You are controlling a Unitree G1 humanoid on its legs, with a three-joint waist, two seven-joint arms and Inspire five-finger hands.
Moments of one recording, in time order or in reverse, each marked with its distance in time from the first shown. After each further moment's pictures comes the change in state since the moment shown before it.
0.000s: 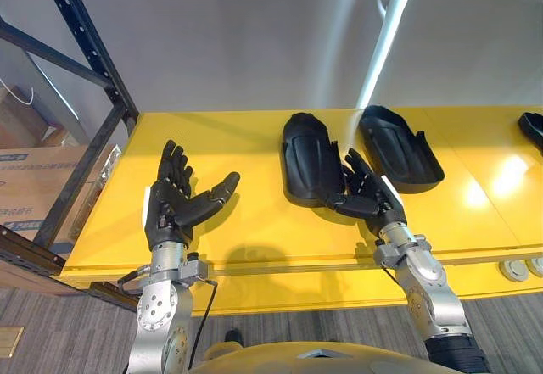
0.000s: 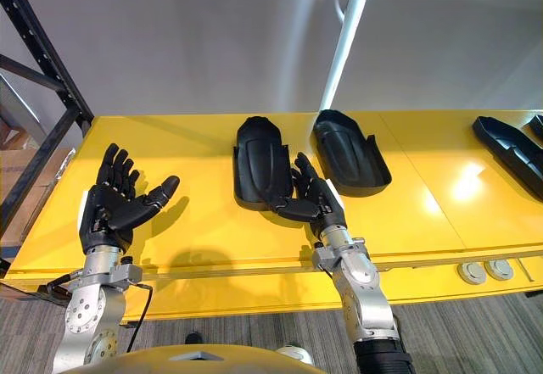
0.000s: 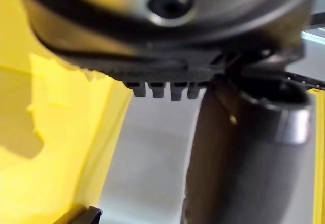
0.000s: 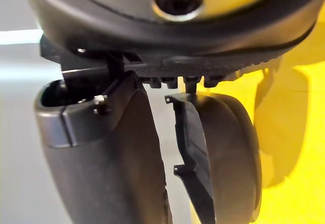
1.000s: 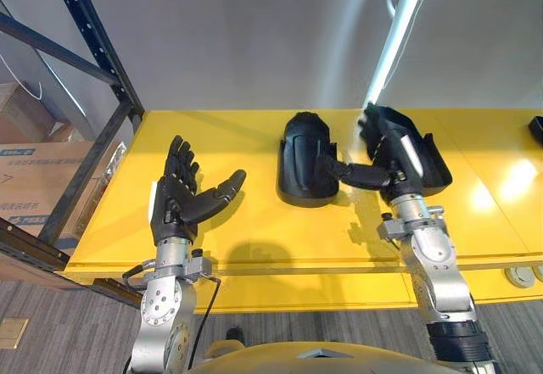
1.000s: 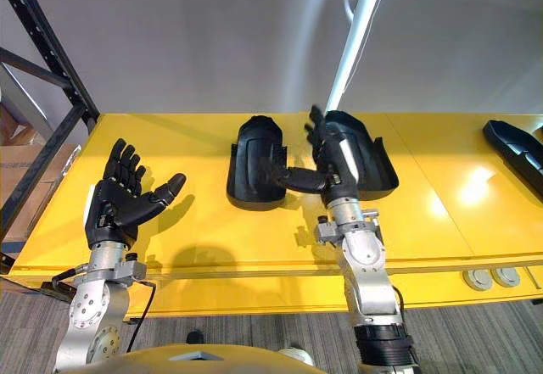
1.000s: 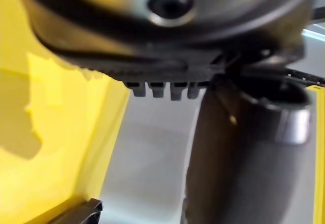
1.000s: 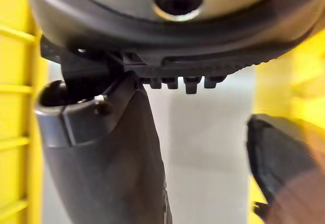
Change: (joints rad) left arm -0.012 0.019 -0.030 0.000 0.001 0.004 0.011; right arm -0.069 -0.004 -0.052 -0.270 -0.183 -0.110 -0.131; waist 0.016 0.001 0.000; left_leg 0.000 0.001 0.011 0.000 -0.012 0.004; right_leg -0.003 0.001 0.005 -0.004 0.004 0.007
